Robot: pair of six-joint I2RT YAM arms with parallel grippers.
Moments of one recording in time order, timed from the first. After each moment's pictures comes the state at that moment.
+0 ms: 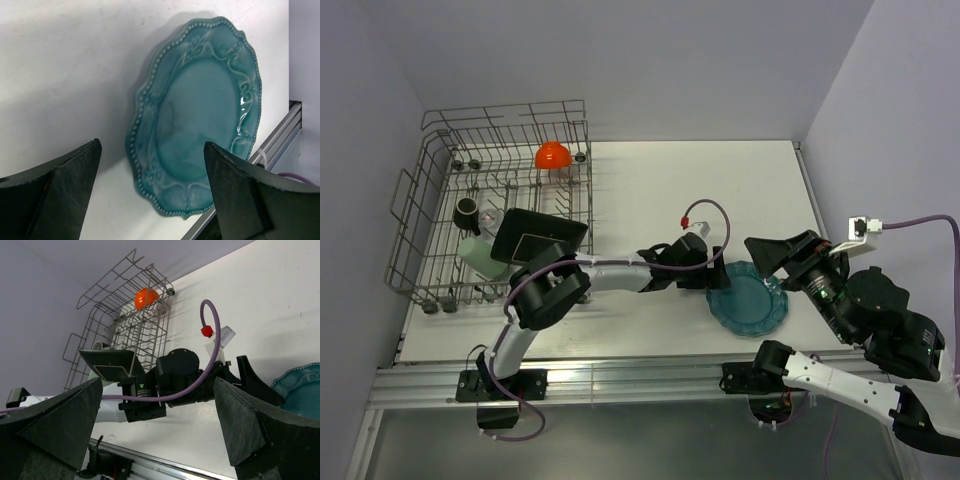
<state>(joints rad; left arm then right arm) -1.08 2.11 1.39 0.06 0.03 -0.92 1.01 0.45 1.16 -0.88 0.69 0.83</state>
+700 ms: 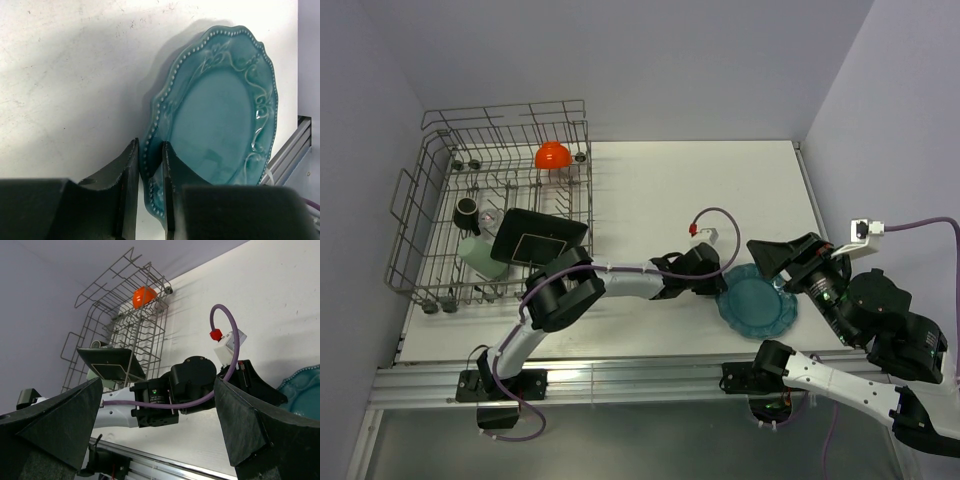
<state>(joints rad) -1.14 2.22 1.49 0.07 -0.08 -0.96 1.01 0.43 1.15 -0.90 0.69 0.83</state>
